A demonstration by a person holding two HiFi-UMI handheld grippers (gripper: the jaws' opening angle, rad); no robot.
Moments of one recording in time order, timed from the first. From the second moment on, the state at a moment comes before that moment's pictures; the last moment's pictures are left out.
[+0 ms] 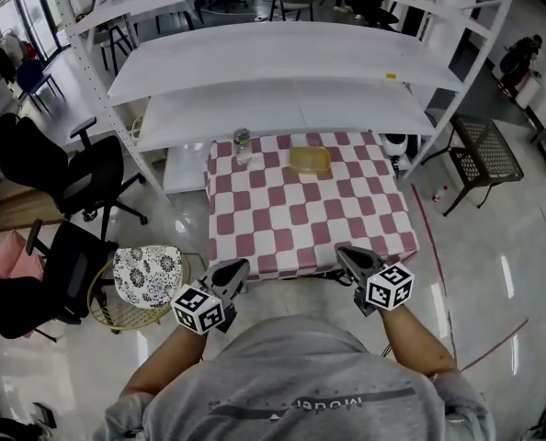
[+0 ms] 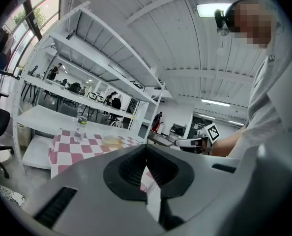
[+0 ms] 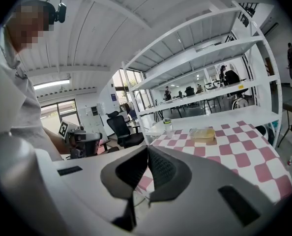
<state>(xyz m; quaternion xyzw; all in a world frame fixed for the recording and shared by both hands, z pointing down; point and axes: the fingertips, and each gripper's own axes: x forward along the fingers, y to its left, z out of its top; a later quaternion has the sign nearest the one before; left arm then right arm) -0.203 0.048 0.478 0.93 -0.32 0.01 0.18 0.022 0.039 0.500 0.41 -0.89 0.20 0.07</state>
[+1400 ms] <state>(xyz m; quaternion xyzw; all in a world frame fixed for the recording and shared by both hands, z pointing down) -0.022 -0.159 0.484 0.88 -0.44 0.02 0.20 0.164 -0.188 0.530 0.26 -0.94 0.23 0.08</state>
